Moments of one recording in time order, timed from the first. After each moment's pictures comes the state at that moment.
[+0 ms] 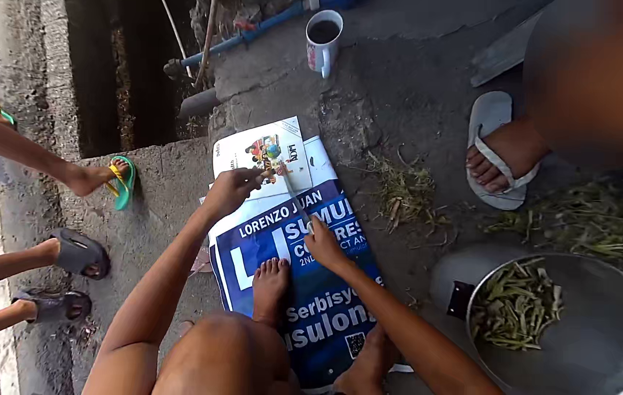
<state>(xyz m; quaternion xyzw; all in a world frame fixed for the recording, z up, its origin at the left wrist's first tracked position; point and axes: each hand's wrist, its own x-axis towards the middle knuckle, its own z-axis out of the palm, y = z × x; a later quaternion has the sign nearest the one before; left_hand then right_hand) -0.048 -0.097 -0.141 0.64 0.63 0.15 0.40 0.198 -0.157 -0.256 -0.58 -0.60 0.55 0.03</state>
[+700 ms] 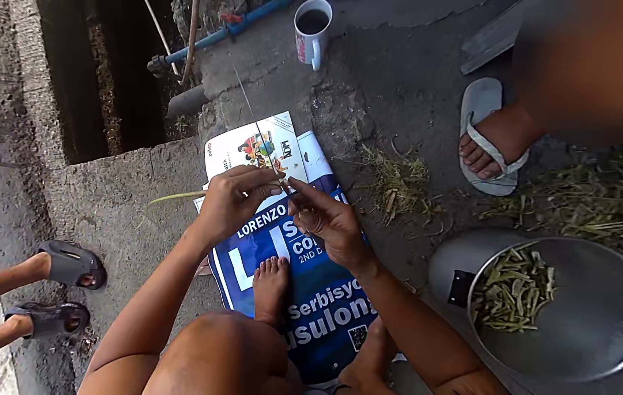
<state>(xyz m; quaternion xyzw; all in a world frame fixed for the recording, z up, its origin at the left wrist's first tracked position) -0.020 -0.119 -0.100 0.78 0.48 0.30 0.26 0.193 -0.141 -0.160 -0.23 -0.44 0.71 0.49</state>
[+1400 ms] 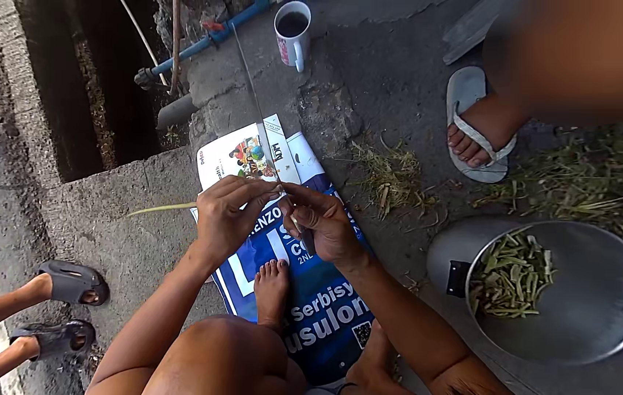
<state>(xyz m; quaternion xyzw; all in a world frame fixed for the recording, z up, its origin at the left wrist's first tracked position) -0.001 -0.125 -0.100 0.79 0.47 0.37 0.13 0.186 -0.137 -0.158 -0.18 -0.28 0.79 0.52</state>
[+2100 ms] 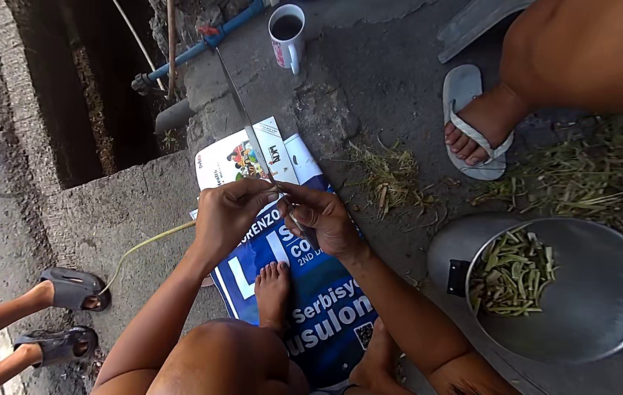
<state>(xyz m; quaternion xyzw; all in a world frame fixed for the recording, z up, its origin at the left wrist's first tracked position) 0.004 -0.122 -0.088 0.71 0.56 0.32 0.29 0.196 -0.126 -0.167 -0.16 -0.32 0.80 0.48</state>
